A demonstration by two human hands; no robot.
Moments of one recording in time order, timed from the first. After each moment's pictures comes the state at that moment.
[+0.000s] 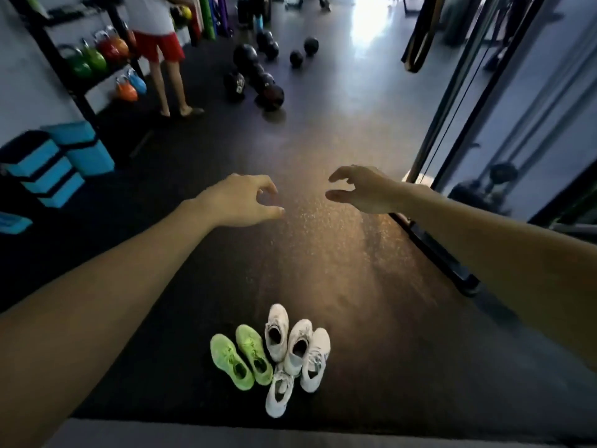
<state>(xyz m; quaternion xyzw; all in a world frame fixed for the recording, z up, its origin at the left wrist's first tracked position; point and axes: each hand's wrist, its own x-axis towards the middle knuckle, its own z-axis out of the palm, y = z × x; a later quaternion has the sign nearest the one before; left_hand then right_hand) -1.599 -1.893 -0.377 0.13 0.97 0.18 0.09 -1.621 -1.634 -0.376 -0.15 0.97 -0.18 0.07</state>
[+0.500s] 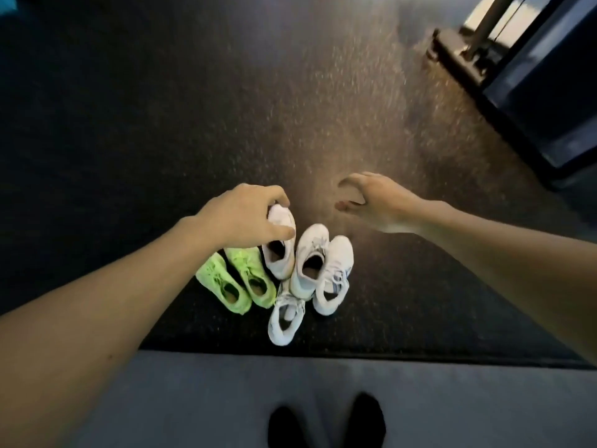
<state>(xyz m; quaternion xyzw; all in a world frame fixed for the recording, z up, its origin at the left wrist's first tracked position) -1.638 -1.880 -0.818 0.12 0.94 0.17 0.28 -1.658 -1.638 -0.857 -0.12 0.95 -0.18 0.21</state>
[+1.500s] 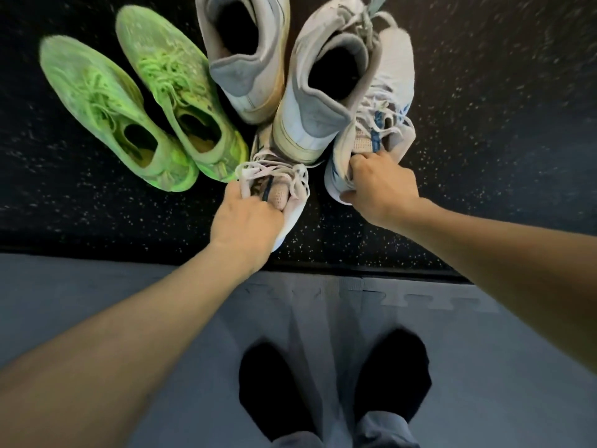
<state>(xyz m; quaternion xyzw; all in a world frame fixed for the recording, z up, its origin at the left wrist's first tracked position) -1.458 -1.851 -1.276 0.24 0.90 -0.15 0.34 -1.498 -1.657 -1.312 -0.07 0.96 -0.09 0.27</state>
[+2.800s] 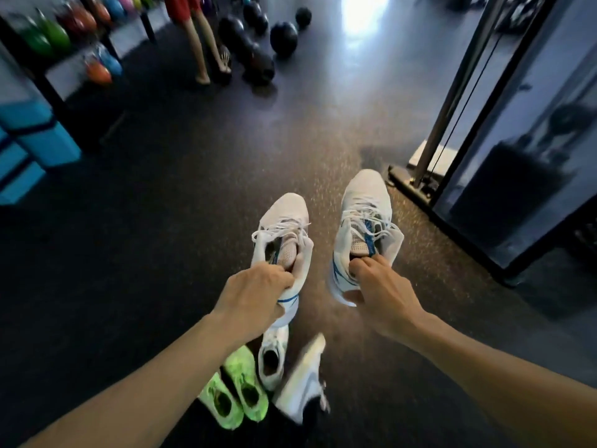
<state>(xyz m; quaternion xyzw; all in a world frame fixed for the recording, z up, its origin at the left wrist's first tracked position) -1.607 -1.826 -0.660 0.21 0.97 0.08 0.08 -1.604 -1.610 -0.704 -0.10 0.98 -0.15 -0.02</state>
